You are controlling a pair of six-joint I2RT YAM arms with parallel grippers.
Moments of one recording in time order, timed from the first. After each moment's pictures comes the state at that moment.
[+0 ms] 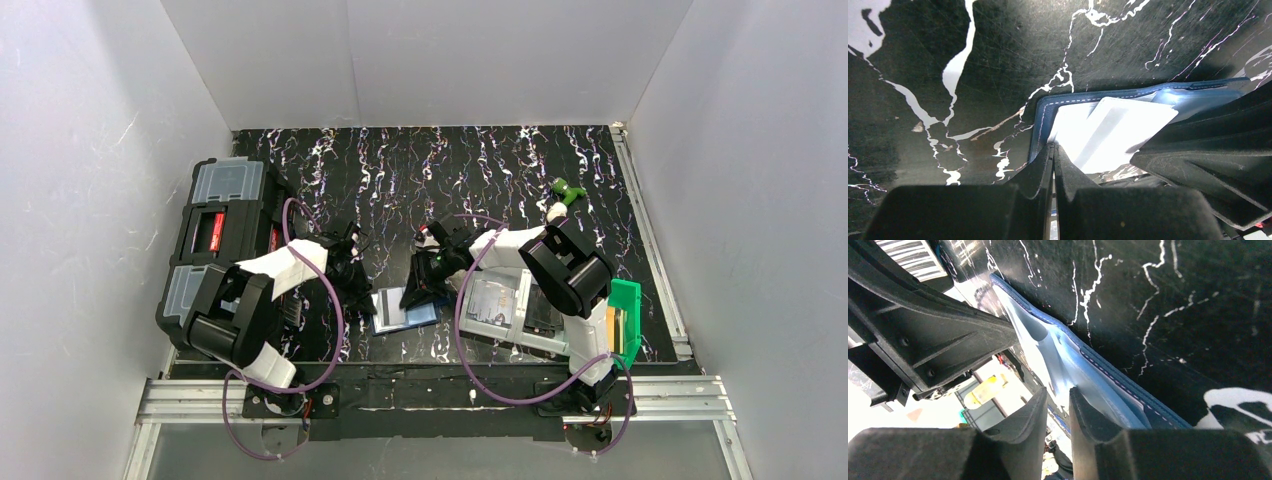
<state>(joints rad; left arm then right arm) -0.38 1.56 0.80 -0.66 0.28 -0.75 0.77 2.02 1.13 -0.14 -0.77 0.89</state>
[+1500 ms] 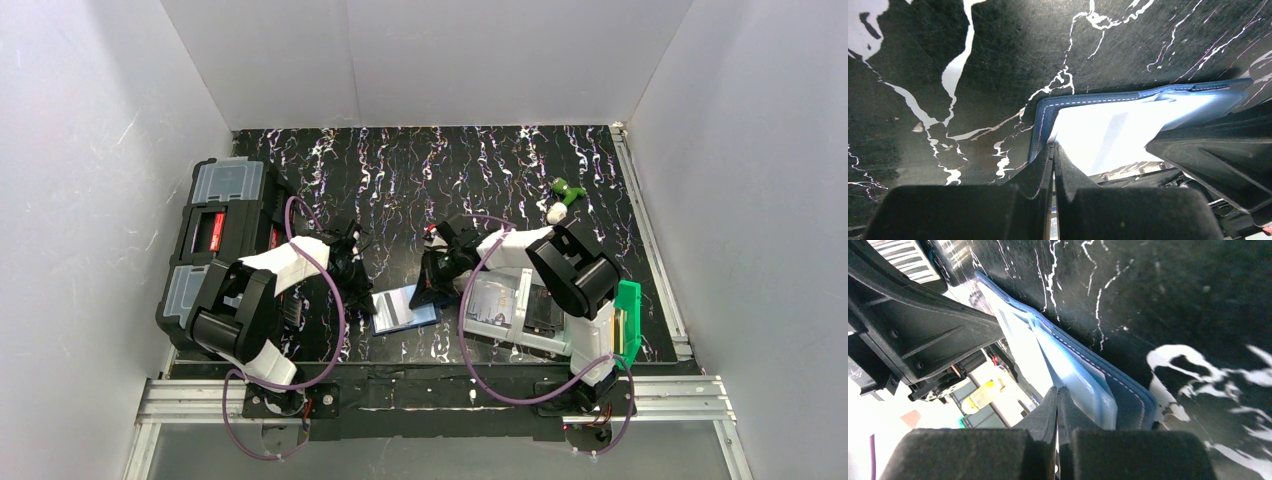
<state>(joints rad) -0.38 1.58 0.83 -0.69 0.28 -0.75 0.74 1.99 1.08 -0.14 -0.75 0.88</state>
